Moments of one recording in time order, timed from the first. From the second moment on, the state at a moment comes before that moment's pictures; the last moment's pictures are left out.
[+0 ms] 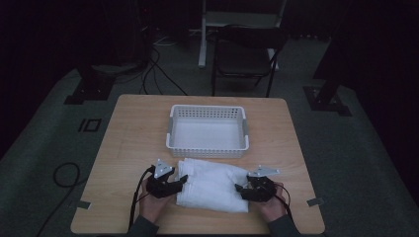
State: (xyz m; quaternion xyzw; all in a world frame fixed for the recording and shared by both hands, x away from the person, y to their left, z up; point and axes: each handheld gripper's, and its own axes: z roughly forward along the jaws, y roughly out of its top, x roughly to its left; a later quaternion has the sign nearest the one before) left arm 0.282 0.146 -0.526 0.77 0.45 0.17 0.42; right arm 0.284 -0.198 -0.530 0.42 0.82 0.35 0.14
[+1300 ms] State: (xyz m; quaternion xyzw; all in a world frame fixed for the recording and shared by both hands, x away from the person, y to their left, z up) left arm 0.314 0.153 -0.540 0.75 0.51 0.12 0.41; right arm 0.313 -0.158 -0.517 0.42 0.82 0.37 0.14
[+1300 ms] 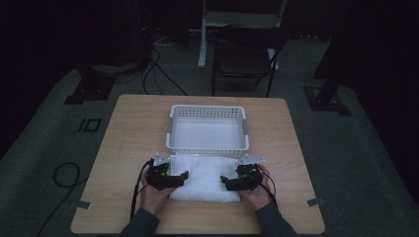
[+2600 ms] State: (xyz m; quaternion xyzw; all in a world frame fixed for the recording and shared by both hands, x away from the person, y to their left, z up) left arm 0.326 0.156 -0.554 0.74 0.50 -0.01 0.45; right arm 0.339 -0.175 -0.552 0.46 0.77 0.44 -0.05
